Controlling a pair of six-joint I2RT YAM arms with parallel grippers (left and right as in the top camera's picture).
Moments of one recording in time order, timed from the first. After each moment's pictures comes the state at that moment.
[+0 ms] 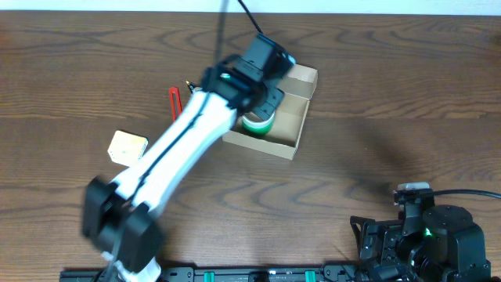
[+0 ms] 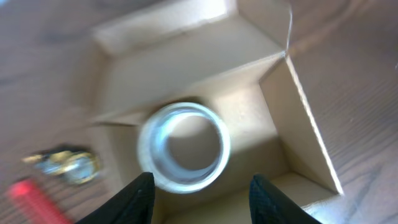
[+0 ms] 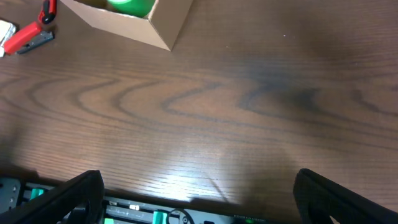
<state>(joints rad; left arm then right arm) -0.60 1.82 1.70 -0.79 0.05 0.12 0.30 0.54 1.09 -1.46 -0.03 0.29</state>
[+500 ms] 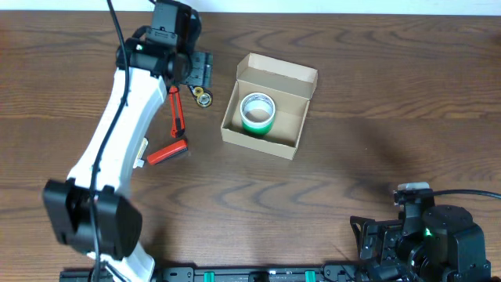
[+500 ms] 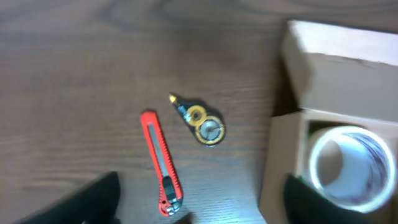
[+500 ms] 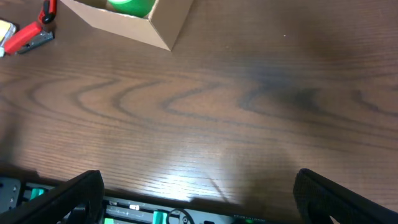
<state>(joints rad) -0.24 1.82 1.71 -0.85 0.02 -0.01 0.30 0.54 1.09 -1.46 -0.03 0.29</state>
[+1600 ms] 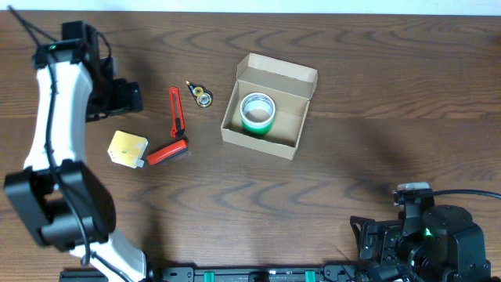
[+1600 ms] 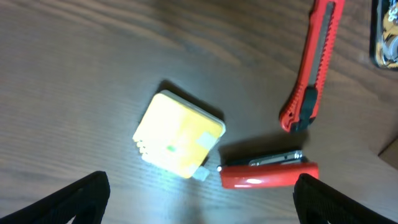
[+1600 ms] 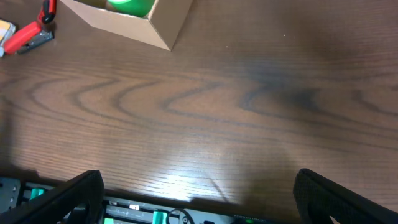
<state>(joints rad) 0.19 1.85 1.64 -1.14 0.09 0.03 0.30 0.54 1.09 -1.46 -0.03 0.29</state>
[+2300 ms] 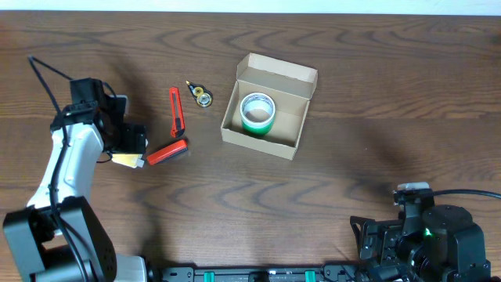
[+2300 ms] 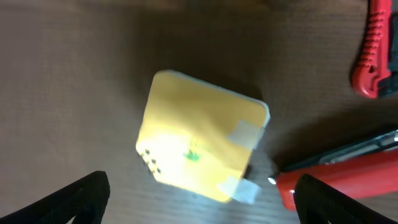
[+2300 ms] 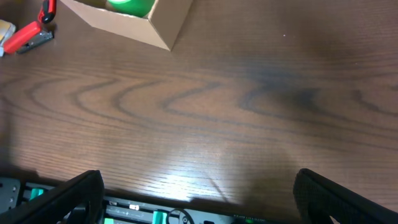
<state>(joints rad) 0.21 1.62 1.05 -0.64 0.05 0.31 0.30 0.54 1.09 -1.46 -0.03 0.29</state>
